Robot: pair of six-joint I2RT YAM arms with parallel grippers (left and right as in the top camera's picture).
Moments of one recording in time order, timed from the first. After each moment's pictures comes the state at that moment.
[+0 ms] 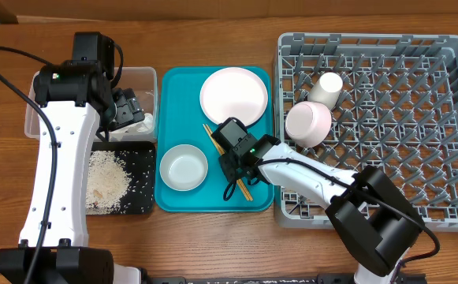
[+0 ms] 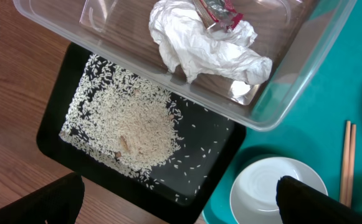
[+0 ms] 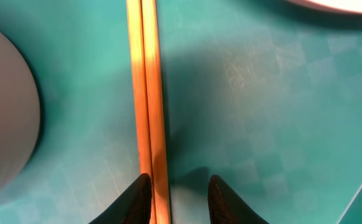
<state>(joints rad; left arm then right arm) 0.00 1.62 1.67 -1.38 -0.25 -0.45 0.78 1.91 1.20 -0.52 0.06 0.33</state>
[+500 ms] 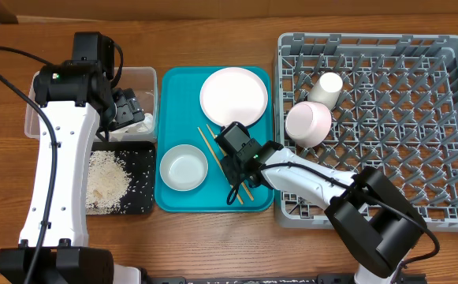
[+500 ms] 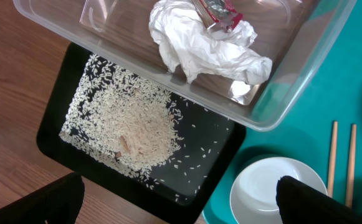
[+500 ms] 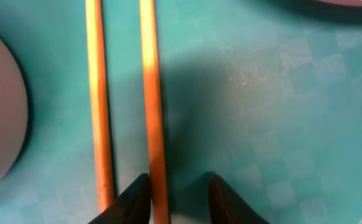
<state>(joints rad) 0.00 1.62 1.67 -1.38 -0.25 -0.45 0.78 1.90 1.12 -0.41 0.07 0.33</state>
